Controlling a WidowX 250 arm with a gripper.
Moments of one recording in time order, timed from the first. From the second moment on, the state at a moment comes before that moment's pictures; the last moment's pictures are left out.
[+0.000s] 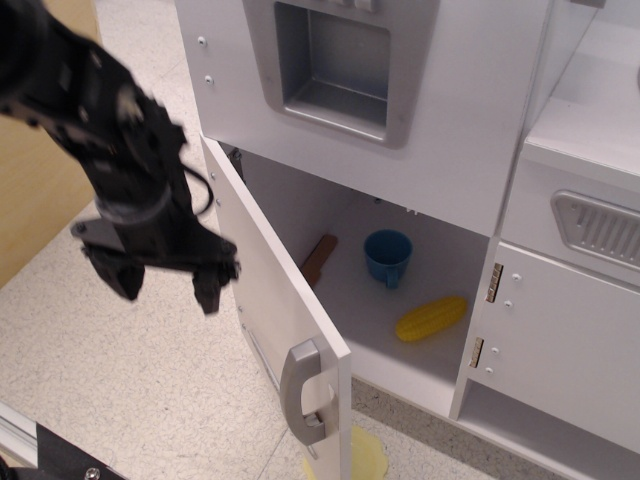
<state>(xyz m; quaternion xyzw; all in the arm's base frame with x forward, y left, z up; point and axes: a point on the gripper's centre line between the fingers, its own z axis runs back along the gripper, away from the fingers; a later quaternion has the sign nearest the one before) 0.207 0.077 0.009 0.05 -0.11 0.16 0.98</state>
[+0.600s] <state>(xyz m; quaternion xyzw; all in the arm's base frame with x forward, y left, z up) 0.248 0.061 -0.048 0.06 -0.12 0.19 0.97</state>
